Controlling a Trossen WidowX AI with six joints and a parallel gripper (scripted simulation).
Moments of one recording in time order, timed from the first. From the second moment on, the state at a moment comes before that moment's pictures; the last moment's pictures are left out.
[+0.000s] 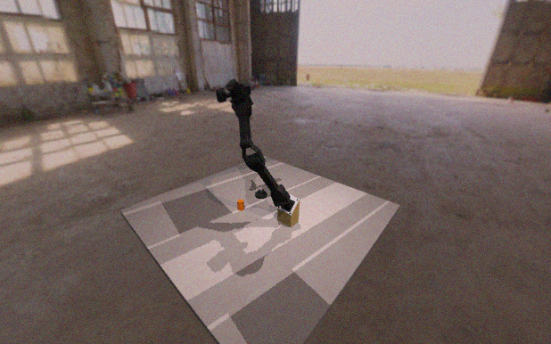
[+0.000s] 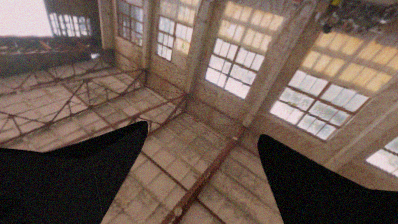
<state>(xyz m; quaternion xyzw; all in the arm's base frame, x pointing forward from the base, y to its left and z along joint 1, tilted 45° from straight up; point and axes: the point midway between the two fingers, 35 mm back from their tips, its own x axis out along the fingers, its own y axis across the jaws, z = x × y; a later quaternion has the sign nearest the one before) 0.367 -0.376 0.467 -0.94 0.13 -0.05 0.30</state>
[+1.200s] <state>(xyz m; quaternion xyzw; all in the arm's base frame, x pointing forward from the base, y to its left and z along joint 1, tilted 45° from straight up) 0.365 -0.020 0.123 -0.09 0.41 0.44 0.79</state>
